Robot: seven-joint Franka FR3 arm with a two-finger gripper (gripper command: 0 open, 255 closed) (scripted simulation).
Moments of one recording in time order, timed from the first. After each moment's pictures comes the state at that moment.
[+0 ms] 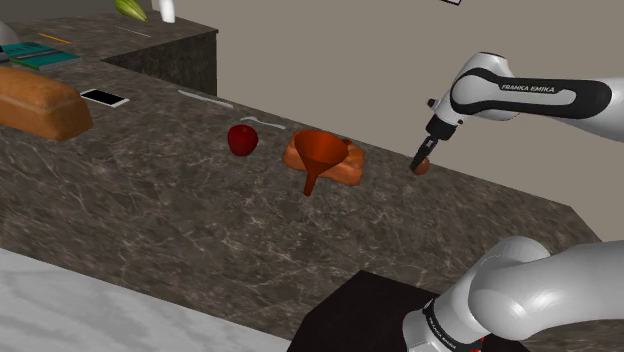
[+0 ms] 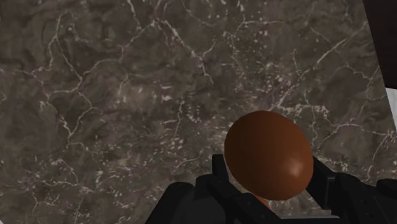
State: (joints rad) arm 0.01 -0.52 -0.55 -2.41 -0.18 1.93 -0.64
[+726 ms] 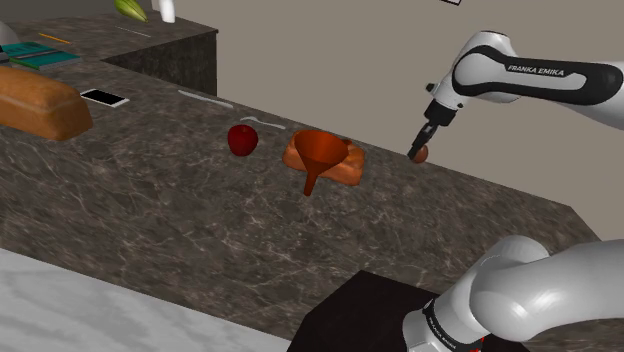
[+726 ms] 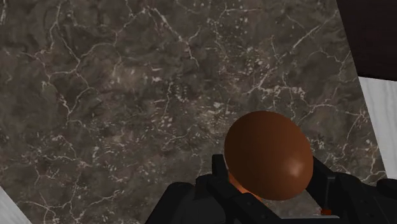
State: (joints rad) arm 0.04 -0.51 -0.49 -2.31 -0.15 1.84 -0.59
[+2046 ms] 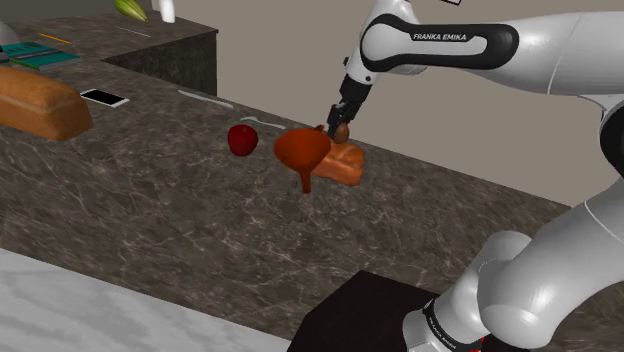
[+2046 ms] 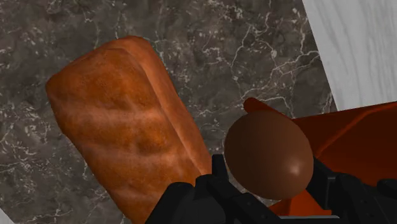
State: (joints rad) arm 0.25 -0.13 -0.28 -1.99 0.06 1.92 -0.27
